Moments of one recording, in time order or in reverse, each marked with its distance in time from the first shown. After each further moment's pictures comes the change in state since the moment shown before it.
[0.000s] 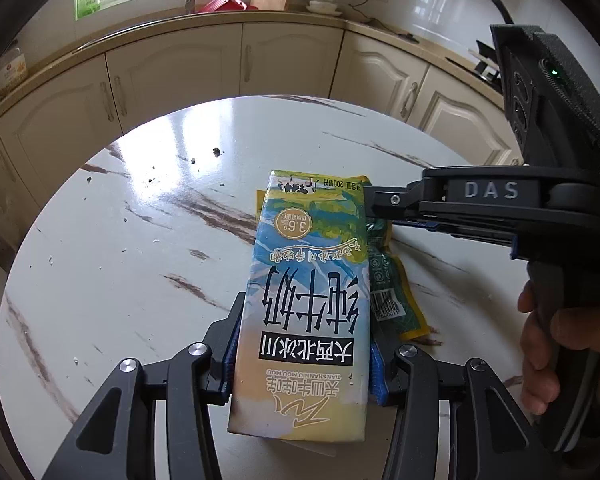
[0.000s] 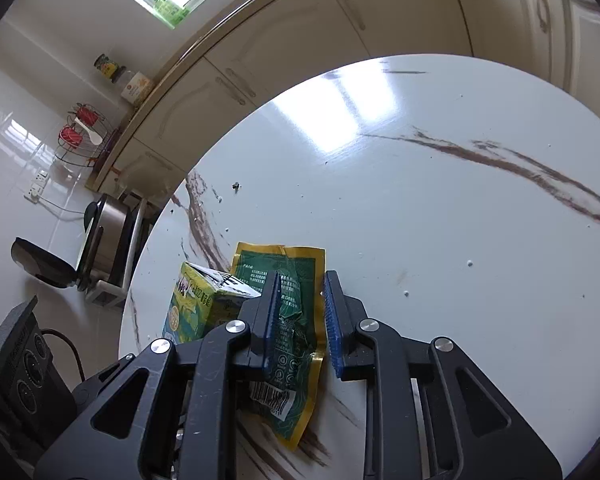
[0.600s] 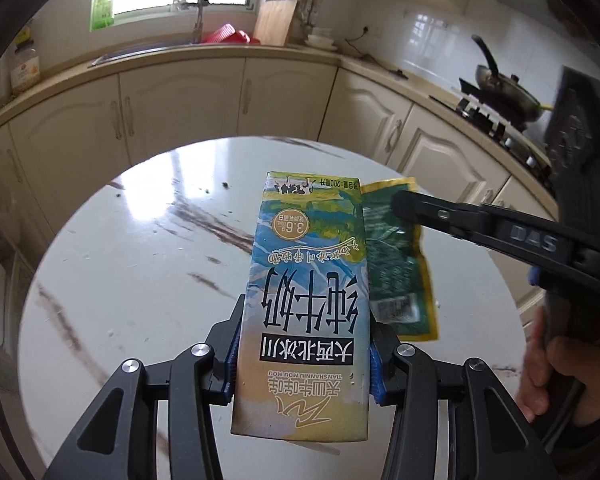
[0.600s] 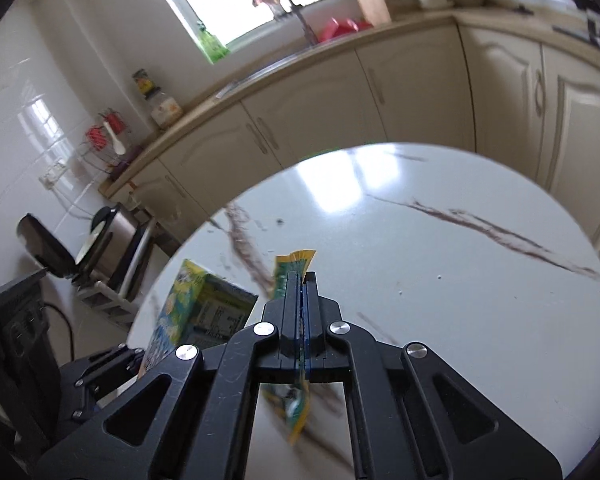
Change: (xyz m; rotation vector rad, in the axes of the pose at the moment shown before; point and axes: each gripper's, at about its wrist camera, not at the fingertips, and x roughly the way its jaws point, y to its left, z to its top) left arm -0.074 0.009 -0.025 -0.038 -0.121 -0.048; right arm -0.094 0.046 -0.037 -0.178 -0.218 -0.023
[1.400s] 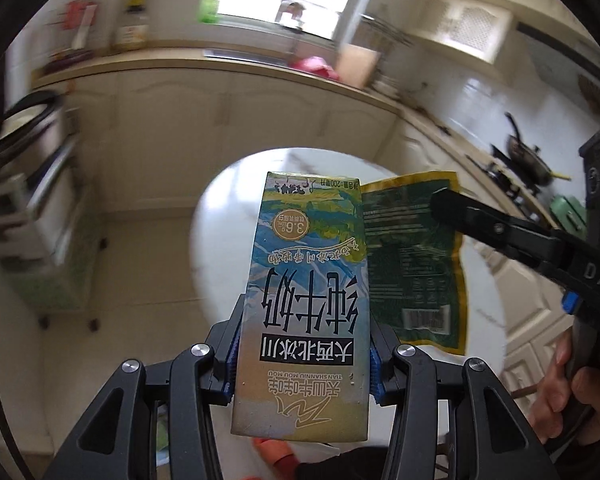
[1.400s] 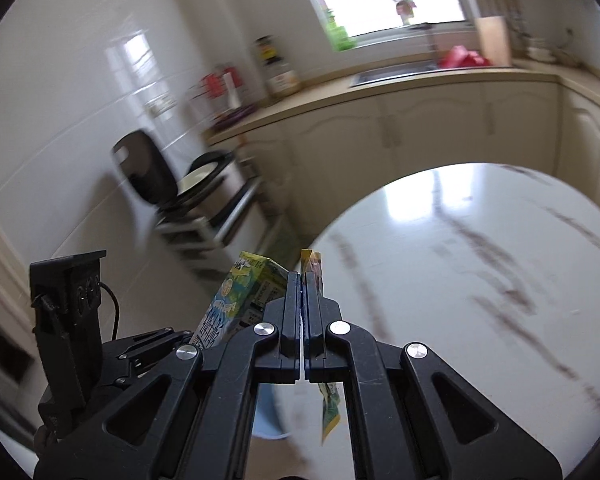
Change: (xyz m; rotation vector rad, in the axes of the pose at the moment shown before) left arm -0.252 0.105 -0.190 -0.253 -0.125 0.092; right arm -0.054 0.232 -0.094 -0.279 0.024 0.195
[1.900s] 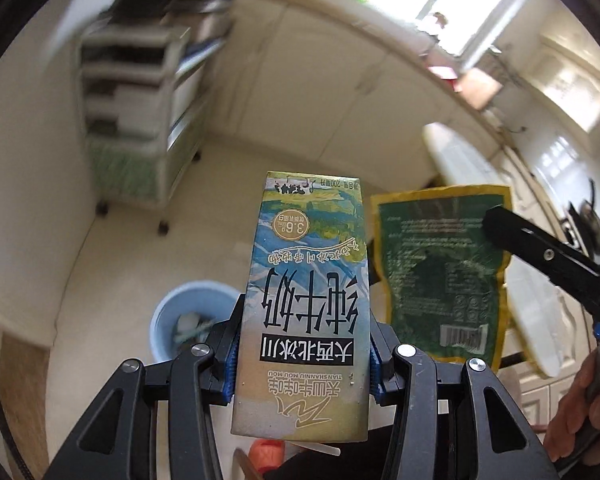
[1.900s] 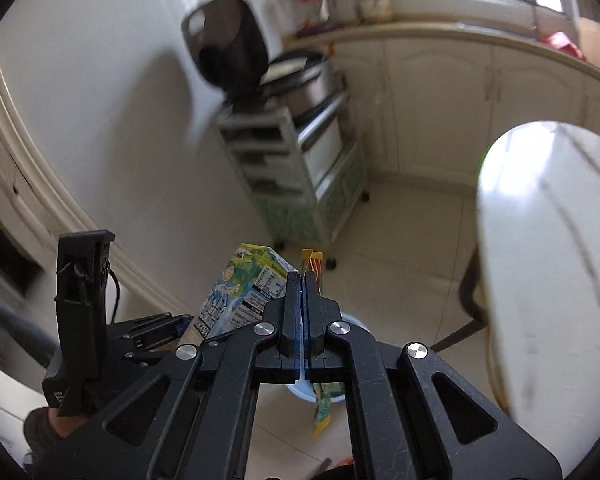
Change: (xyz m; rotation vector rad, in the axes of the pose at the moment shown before) left arm -0.080 0.192 -0.180 -0.352 0.076 0.149; right arm 0.148 0.147 -0.101 -0.208 0.249 0.091
